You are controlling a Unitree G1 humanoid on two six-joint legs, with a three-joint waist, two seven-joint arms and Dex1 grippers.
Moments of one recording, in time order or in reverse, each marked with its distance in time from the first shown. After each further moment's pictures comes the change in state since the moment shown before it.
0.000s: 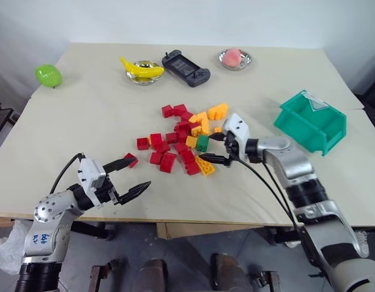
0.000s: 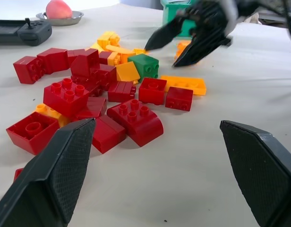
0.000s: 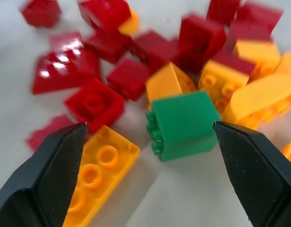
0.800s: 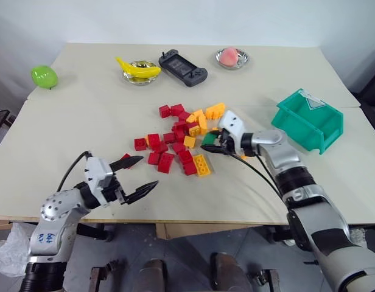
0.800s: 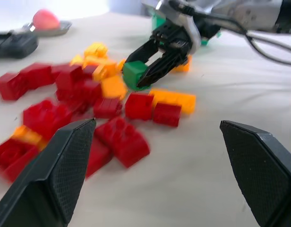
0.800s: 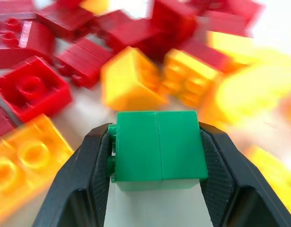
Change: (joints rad) left arm -0.059 -0.044 -0.066 -0.047 0.000 0.029 0.013; right arm -0.026 0.010 -0.118 0.178 -0.078 -0.230 0.008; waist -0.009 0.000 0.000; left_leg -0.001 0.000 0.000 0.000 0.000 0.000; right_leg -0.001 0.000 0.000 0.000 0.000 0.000
